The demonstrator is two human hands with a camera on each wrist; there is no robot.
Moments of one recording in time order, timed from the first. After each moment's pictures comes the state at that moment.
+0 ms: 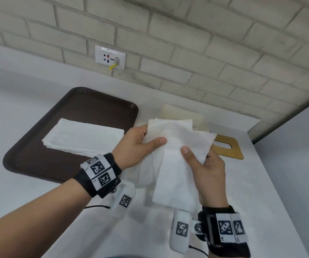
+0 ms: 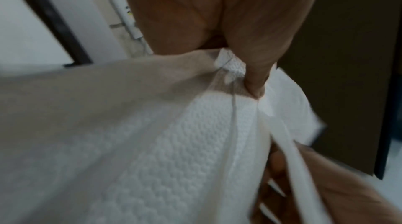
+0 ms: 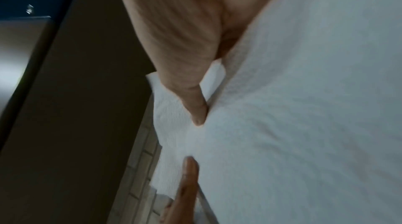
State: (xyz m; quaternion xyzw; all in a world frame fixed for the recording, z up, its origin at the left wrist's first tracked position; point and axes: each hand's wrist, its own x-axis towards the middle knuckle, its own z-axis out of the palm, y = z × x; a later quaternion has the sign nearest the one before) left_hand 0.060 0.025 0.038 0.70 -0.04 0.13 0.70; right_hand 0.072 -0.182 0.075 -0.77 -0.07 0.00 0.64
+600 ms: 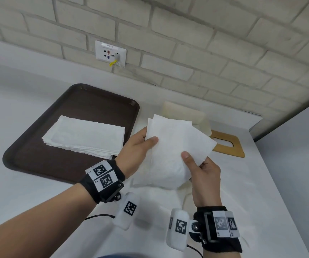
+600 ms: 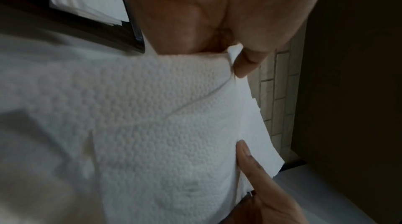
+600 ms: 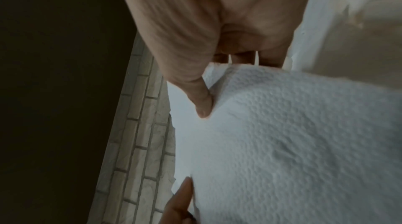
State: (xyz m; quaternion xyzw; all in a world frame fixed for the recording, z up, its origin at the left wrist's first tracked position) left_hand 0.062 0.008 0.010 0.55 0.06 0.07 0.83; right_hand 0.077 -0.186 0.041 -0.73 0.03 0.03 0.68
